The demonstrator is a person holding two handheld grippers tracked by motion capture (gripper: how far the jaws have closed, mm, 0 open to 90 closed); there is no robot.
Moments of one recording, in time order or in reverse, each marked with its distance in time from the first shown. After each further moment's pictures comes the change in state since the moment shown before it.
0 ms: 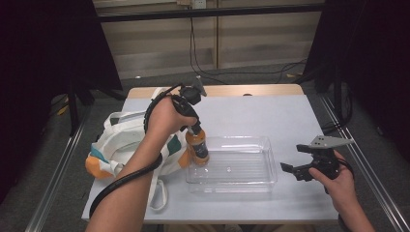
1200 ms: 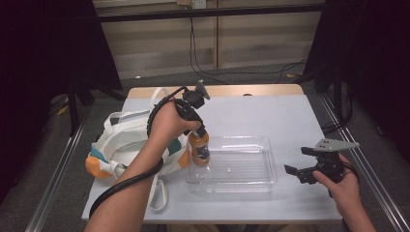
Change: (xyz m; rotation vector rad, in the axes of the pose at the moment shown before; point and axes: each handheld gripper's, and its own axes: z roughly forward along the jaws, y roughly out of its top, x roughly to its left) left arm -0.008 -0.004 0.008 -0.049 -0.032 0.024; right arm -0.001 -0.009 -0.009 0.006 -0.026 0.020
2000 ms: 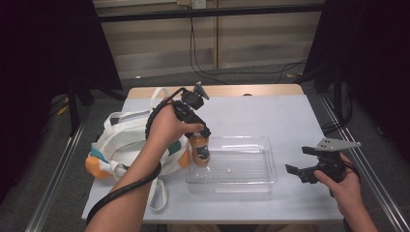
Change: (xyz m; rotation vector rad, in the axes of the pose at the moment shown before) left arm -0.006 -0.007 -0.005 -0.085 0.031 0.002; right arm -0.002 0.000 -0.003 -0.007 0.000 0.001
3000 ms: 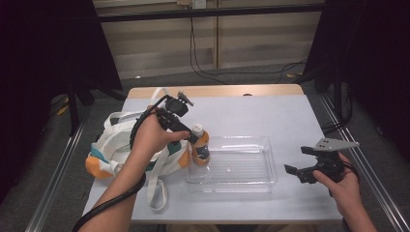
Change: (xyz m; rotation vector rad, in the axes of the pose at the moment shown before) left arm 0.014 -0.040 -0.003 -0.040 0.051 -0.047; right arm 0.002 0.001 0.002 0.004 0.002 -0.013
